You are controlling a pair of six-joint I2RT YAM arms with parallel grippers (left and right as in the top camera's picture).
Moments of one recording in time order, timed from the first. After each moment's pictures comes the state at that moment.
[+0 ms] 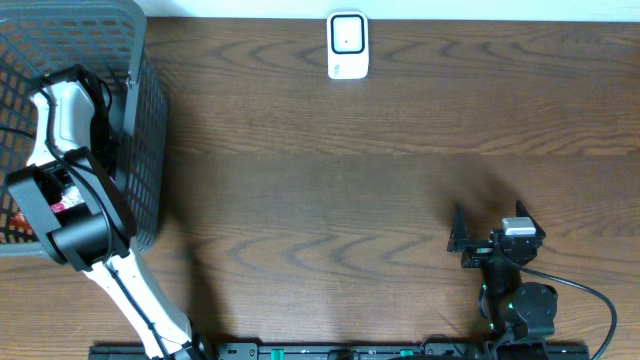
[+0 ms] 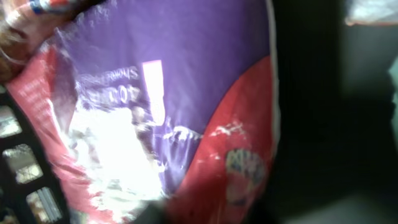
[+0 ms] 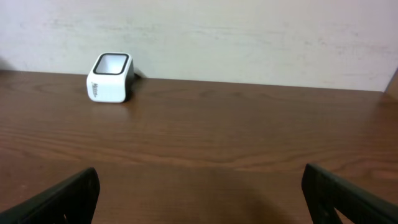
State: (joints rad) left arm 0.40 2.23 1.80 -1.37 -0.41 -0.80; right arm 0.08 0.01 0.01 -0.07 0.04 -0.02
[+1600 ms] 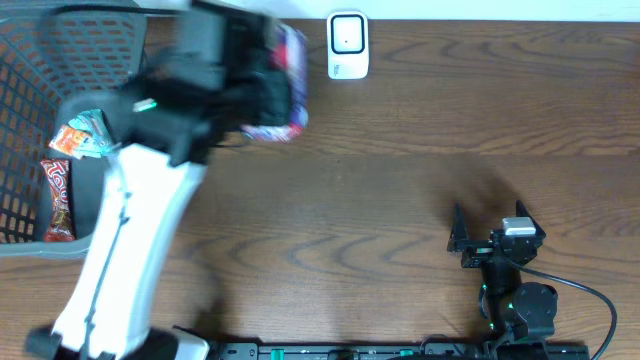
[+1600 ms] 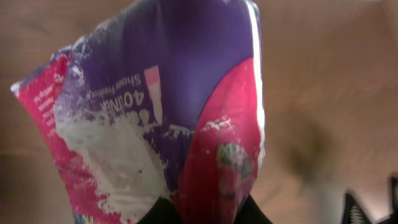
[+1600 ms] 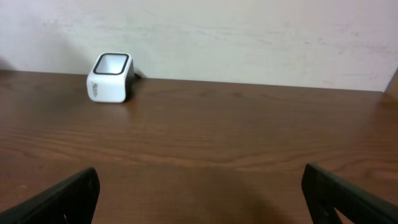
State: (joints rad) left arm -0.40 1.60 1.92 -1.23 0.15 -0.29; right arm 0.08 0.01 0.01 -0.07 0.04 -0.02
